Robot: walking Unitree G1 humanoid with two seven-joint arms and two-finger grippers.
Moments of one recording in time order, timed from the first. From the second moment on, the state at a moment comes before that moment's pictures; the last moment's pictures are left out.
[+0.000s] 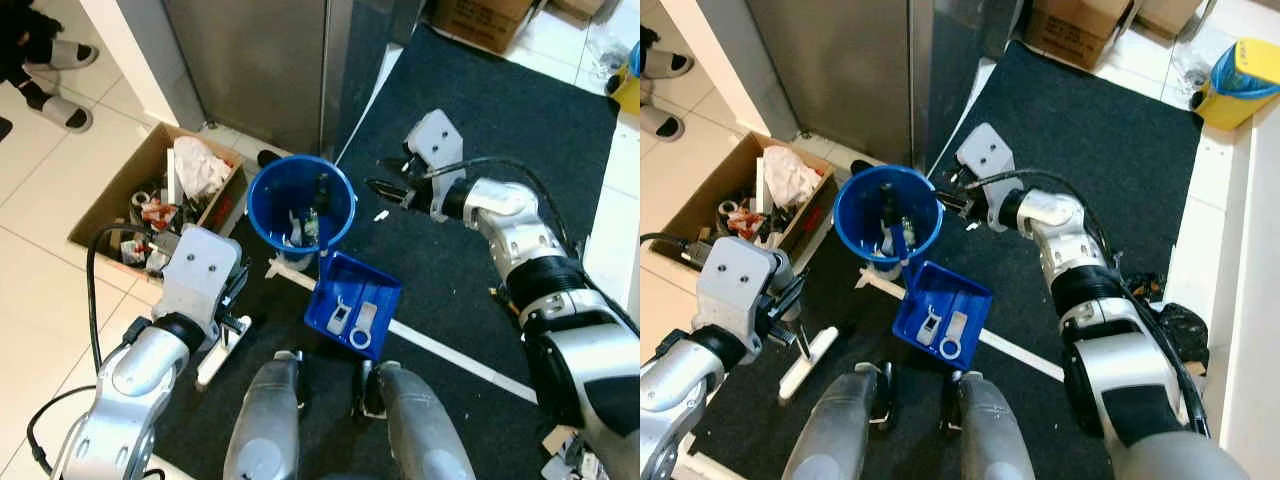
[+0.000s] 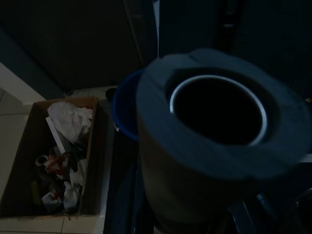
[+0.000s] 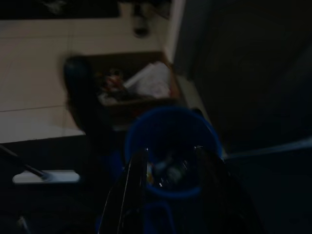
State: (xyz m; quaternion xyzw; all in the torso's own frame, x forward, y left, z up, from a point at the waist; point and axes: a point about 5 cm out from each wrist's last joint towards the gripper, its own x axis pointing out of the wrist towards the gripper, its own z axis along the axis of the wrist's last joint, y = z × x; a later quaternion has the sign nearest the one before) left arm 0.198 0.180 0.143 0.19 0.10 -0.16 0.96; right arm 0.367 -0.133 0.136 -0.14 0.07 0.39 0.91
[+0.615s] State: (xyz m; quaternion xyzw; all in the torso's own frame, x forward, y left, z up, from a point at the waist) left arm 0.211 0.180 0.141 0.19 0.10 -0.17 0.96; right arm 0.331 -0.135 0.088 -0.04 0.14 0.16 0.98
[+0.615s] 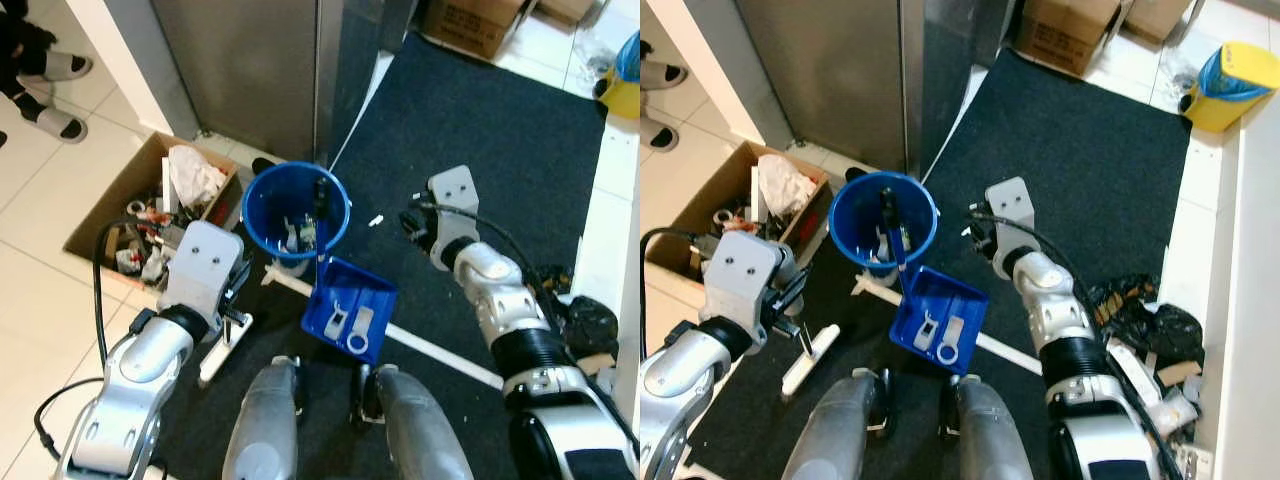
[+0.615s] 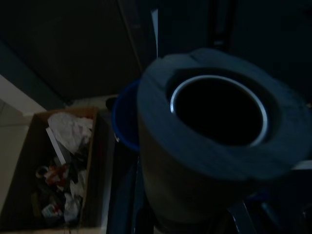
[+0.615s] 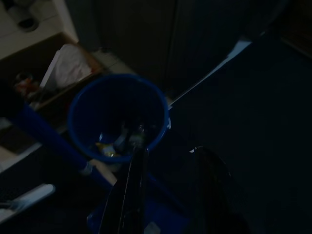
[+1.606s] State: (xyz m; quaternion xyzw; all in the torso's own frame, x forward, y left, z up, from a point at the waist) left arm 0.233 0.170 0.169 0.03 0.11 -0.19 0.97; right arm 0.318 -0.100 0.101 -0.06 0.11 0.23 0.97
